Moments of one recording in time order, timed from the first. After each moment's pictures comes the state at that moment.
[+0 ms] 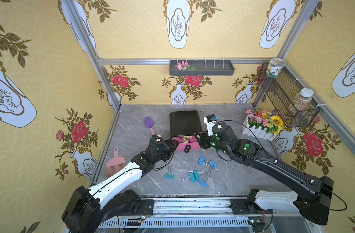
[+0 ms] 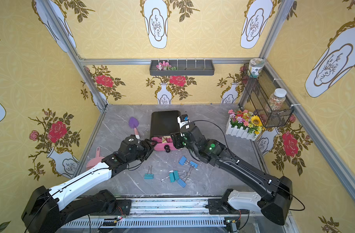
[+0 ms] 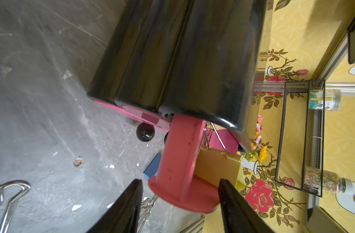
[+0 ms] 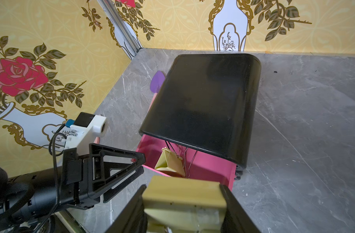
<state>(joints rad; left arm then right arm) -0.64 1.08 0.61 -0.08 0.09 -1.37 0.83 1.20 1.14 -0.48 0.18 0.44</state>
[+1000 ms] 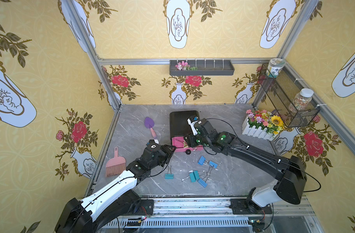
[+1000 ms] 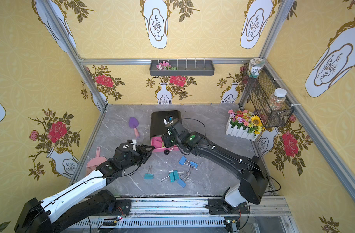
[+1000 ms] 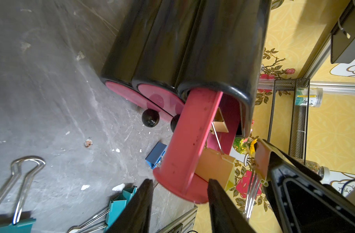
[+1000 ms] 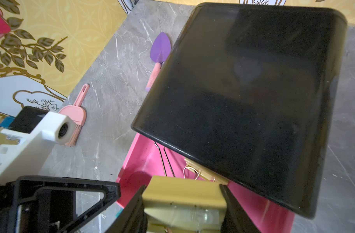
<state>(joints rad) -0.64 0.94 0.49 -0.08 0.11 -1.42 0.82 1.52 1.27 -0.46 0.07 0.35</state>
